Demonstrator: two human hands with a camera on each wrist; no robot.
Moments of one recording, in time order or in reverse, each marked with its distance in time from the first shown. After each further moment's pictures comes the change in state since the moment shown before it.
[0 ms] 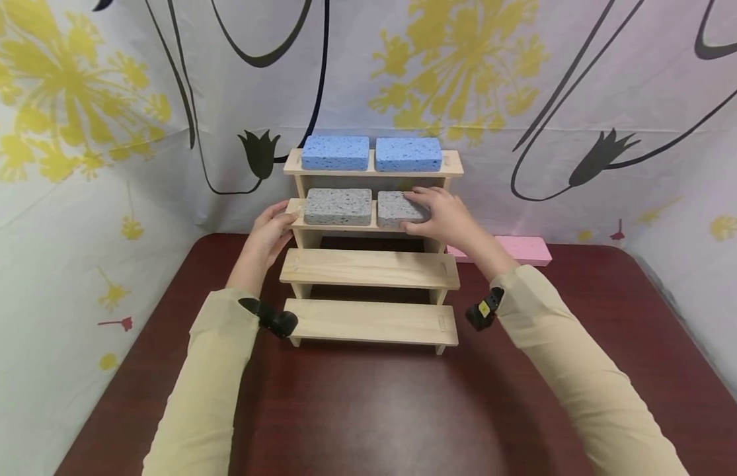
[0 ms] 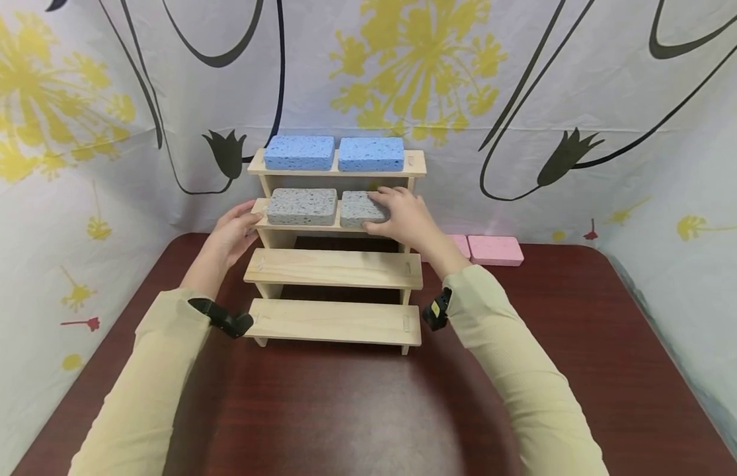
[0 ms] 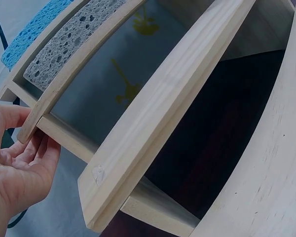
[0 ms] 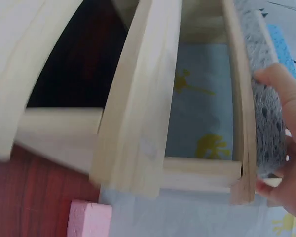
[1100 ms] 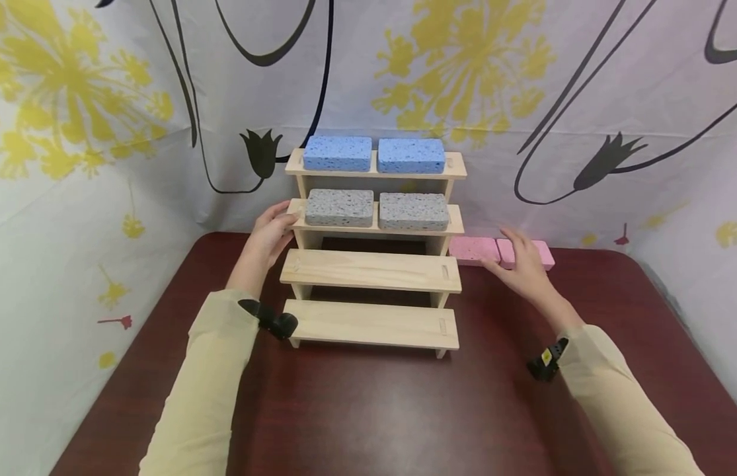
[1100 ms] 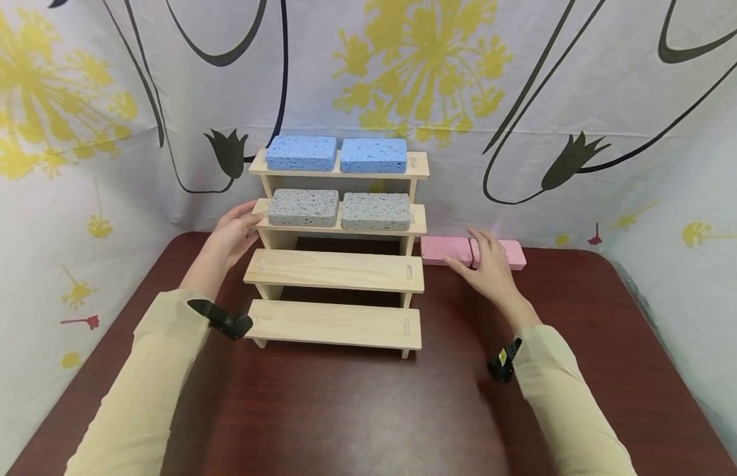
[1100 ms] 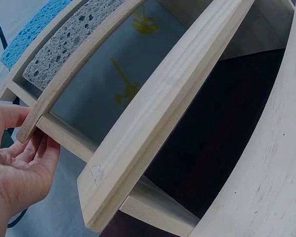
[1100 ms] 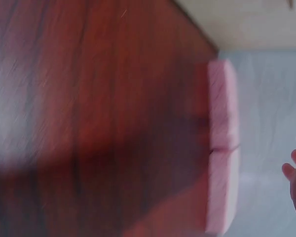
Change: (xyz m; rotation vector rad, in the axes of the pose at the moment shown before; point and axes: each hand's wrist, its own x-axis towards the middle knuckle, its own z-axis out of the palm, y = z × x) left_hand 0.000 0.000 0.001 -0.017 0.001 0.003; right_hand -0.090 0.148 0.059 0.203 0.245 0.198
